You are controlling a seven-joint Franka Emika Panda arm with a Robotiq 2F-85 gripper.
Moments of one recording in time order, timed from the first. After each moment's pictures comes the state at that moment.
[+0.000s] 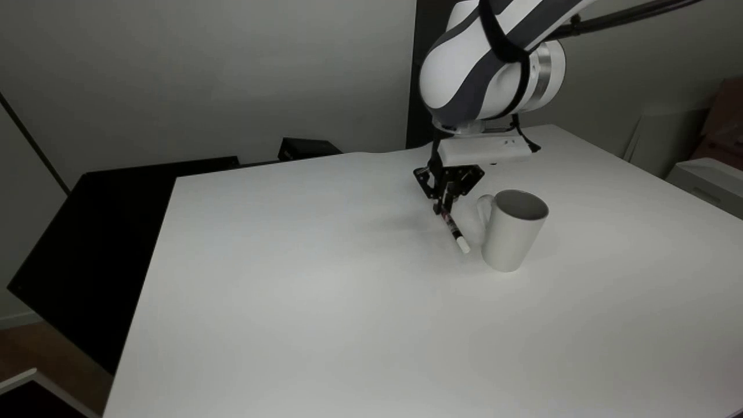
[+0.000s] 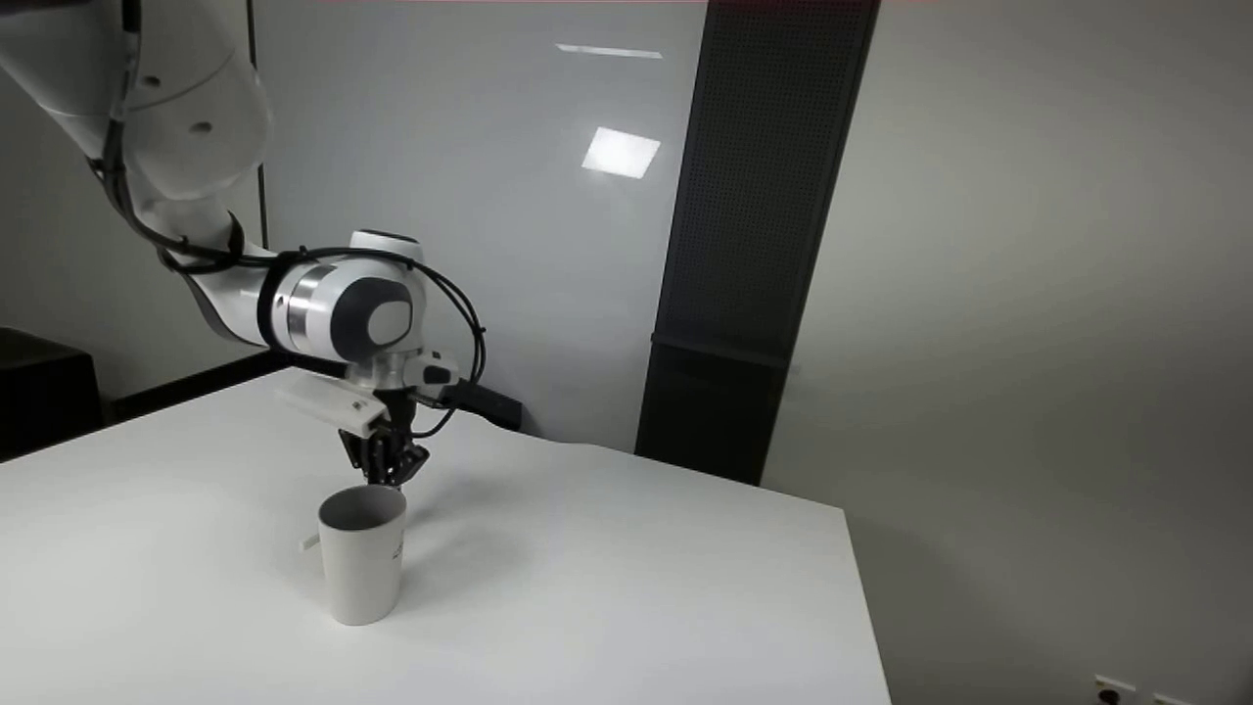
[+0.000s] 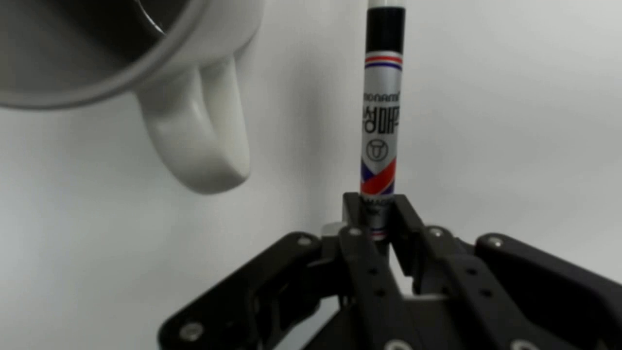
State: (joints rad) arm 0.14 0.84 -0.04 -1.57 0.08 2.42 0.24
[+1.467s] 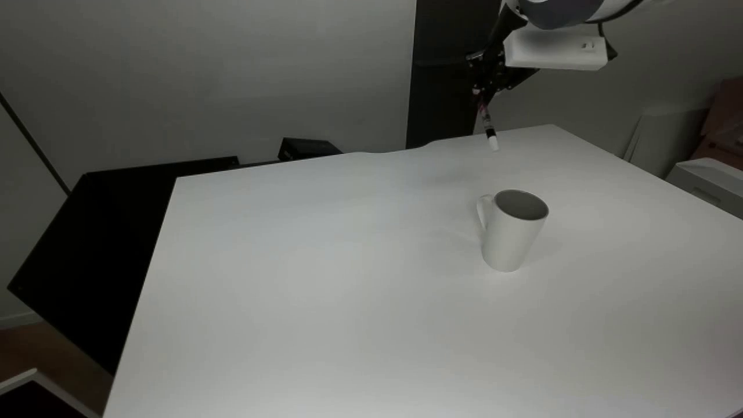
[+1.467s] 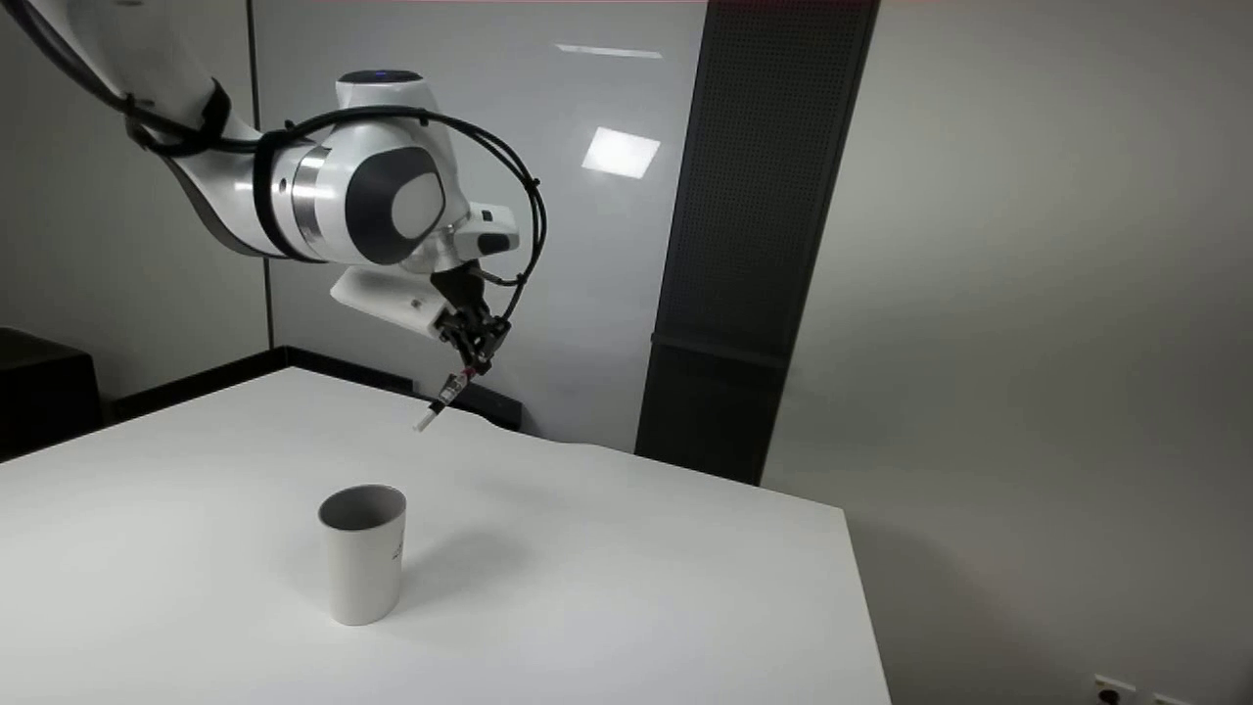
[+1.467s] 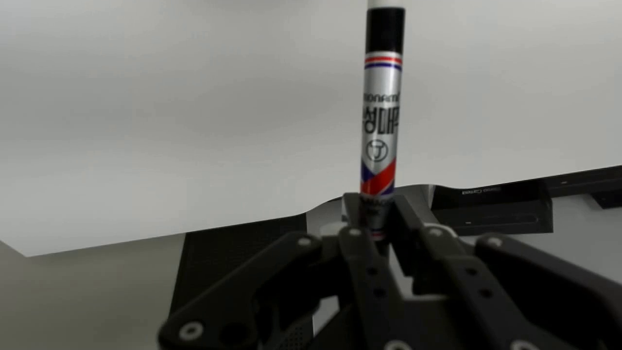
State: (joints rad) arm 0.11 0.47 -0.14 -1.88 -0.01 2.86 0.26
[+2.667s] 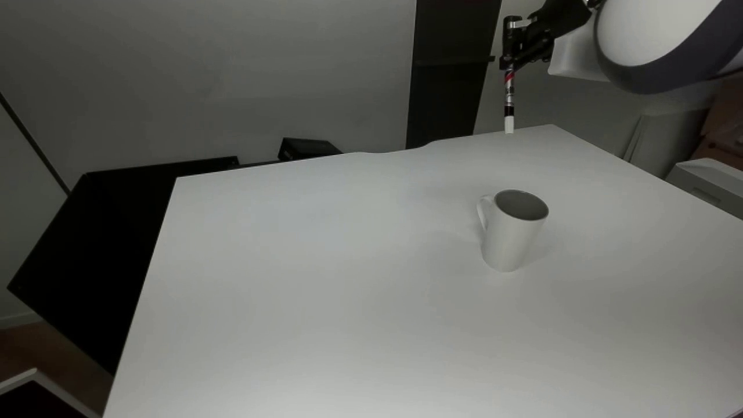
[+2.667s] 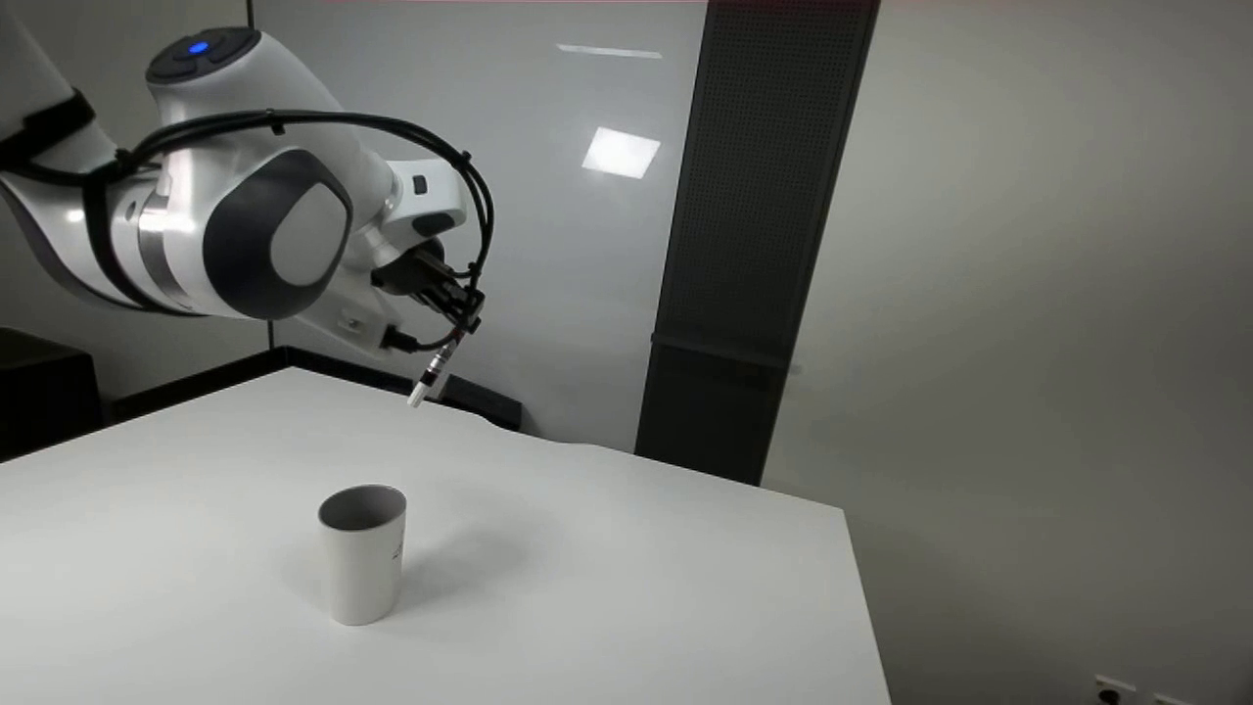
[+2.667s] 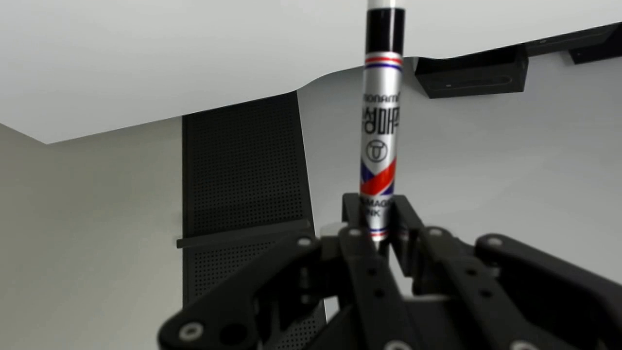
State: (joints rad) arm 0.46 0.30 -0.47 -2.29 0.06 3.46 0.30
